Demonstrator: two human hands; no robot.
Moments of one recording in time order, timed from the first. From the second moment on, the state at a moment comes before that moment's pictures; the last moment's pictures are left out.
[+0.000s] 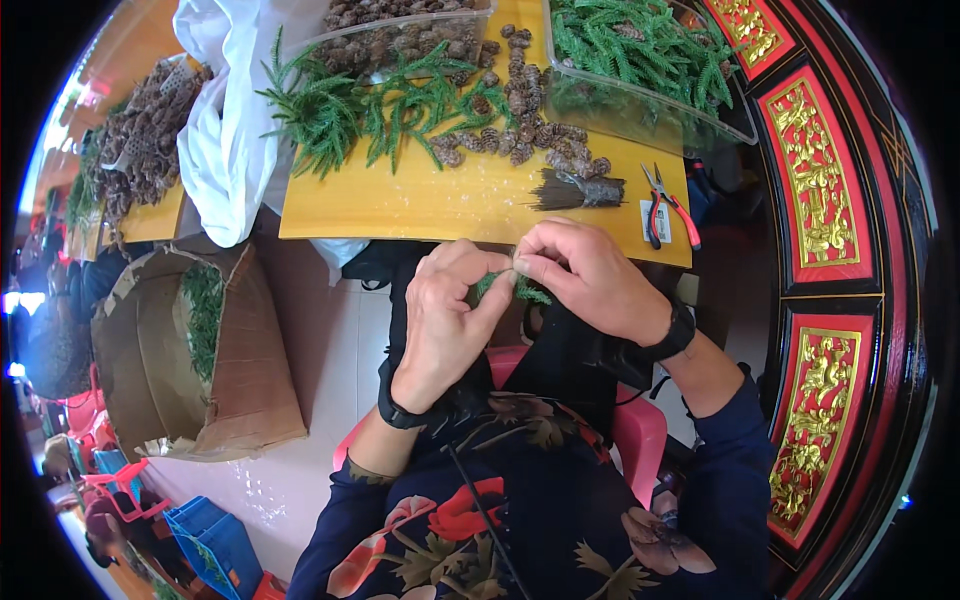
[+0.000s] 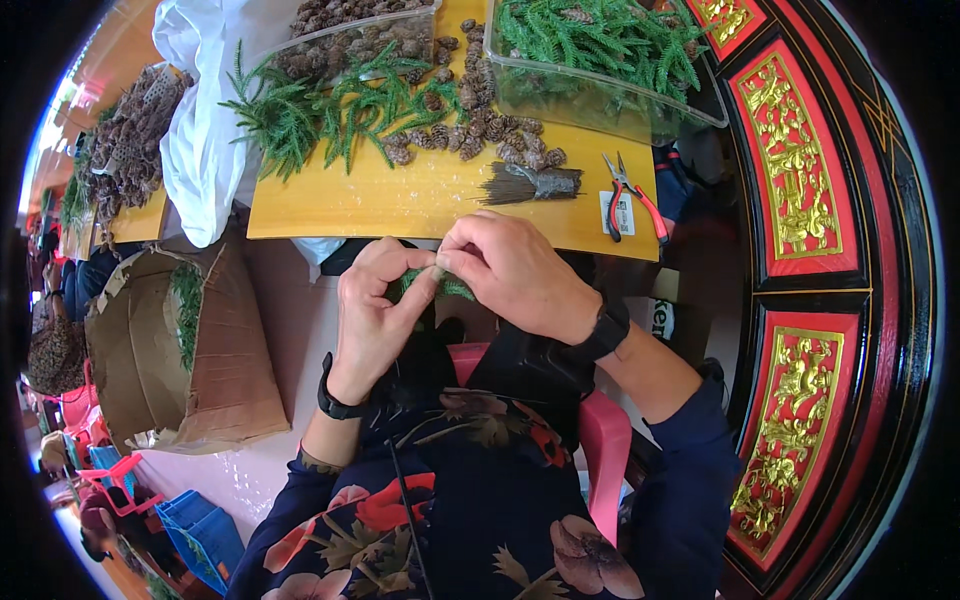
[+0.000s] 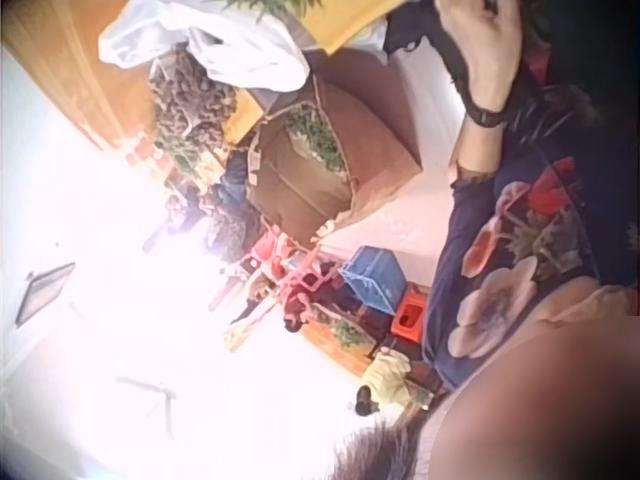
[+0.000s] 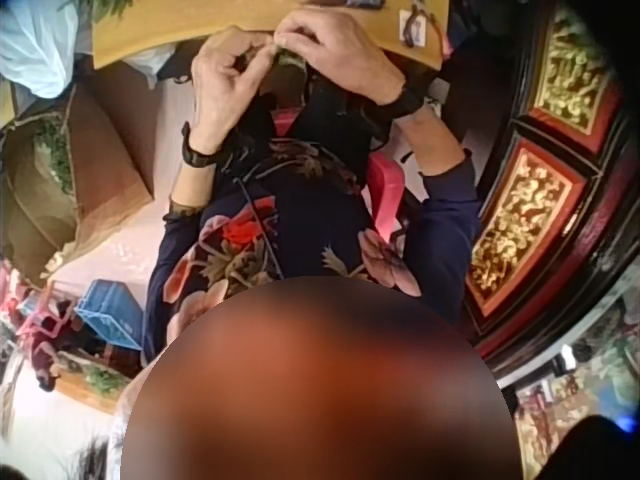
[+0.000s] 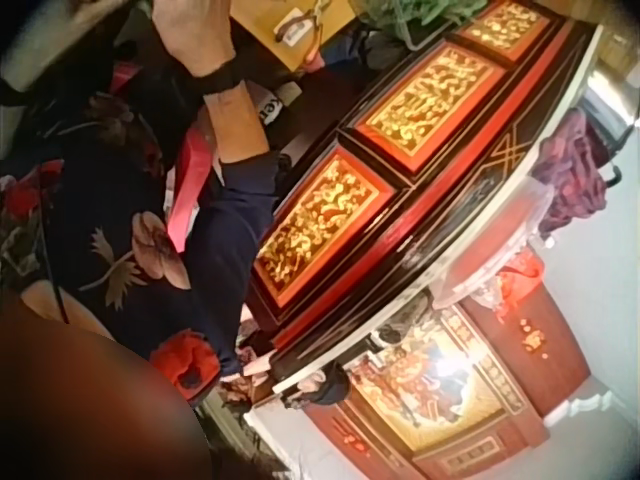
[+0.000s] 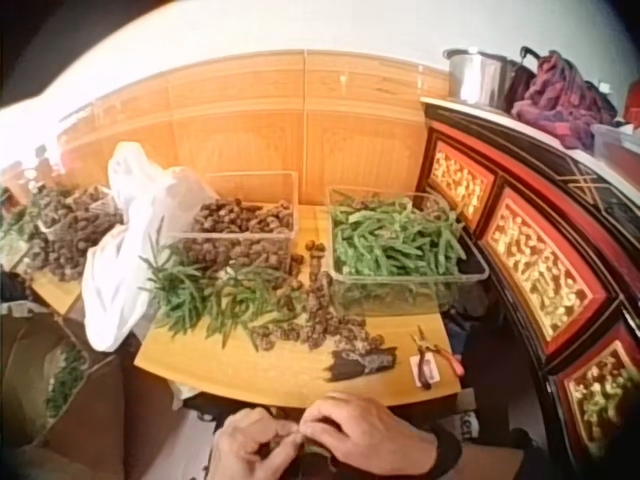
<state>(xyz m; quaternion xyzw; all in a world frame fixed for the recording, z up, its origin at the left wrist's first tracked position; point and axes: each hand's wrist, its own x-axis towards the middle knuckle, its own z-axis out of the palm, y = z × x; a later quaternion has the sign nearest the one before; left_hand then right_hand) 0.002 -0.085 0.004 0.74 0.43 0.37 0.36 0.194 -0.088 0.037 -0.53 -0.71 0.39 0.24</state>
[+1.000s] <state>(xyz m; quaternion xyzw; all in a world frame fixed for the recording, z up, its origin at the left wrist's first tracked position) -0.024 -0.083 0.023 0.64 0.38 0.39 0.54 0.178 -0.091 0.065 -0.44 -0.83 0.22 0.28</state>
